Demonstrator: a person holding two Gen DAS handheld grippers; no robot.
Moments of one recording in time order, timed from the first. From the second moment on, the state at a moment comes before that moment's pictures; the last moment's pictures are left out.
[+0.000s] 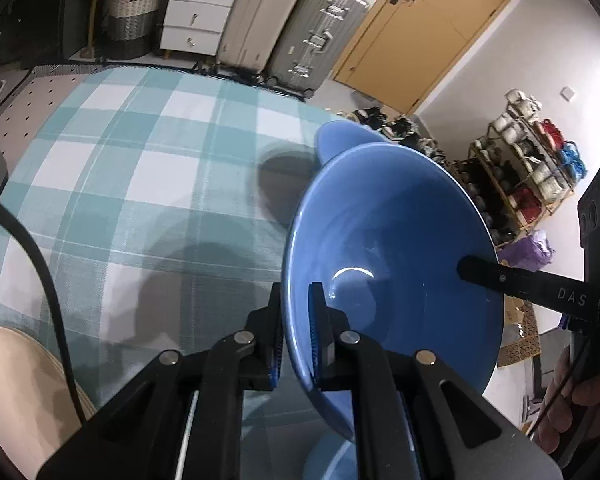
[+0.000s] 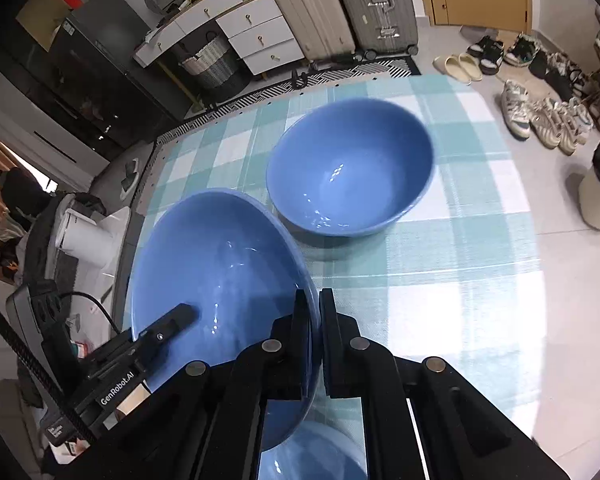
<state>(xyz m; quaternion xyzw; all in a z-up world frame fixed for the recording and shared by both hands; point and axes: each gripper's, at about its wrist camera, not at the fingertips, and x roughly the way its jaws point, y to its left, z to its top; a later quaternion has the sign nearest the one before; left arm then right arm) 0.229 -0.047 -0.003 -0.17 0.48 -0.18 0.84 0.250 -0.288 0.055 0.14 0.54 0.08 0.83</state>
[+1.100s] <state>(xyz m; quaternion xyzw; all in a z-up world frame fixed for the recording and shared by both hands) 0.180 -0.063 0.024 -0.16 0.50 -0.17 0.84 0.183 -0.295 0.081 0.17 0.52 0.07 0.83</state>
